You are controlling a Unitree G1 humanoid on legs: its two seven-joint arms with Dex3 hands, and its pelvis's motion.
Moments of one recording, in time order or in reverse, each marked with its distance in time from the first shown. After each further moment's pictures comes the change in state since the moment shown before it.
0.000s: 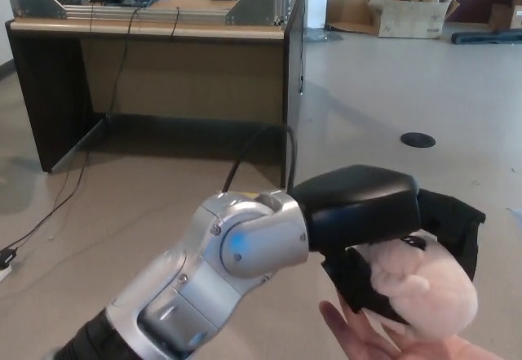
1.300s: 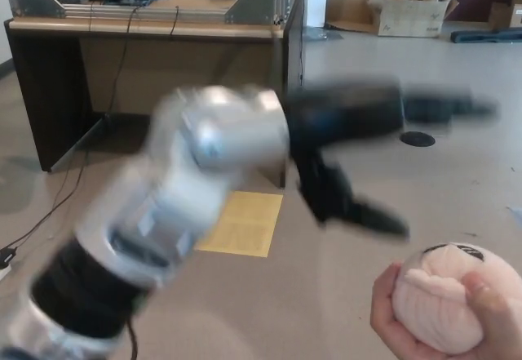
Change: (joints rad) left_arm -0.258 0.036 0.214 0.017 -0.026 0.176 -0.245; right_arm -0.027 -0.017 0.005 -0.007 -0.010 0.037 0.002
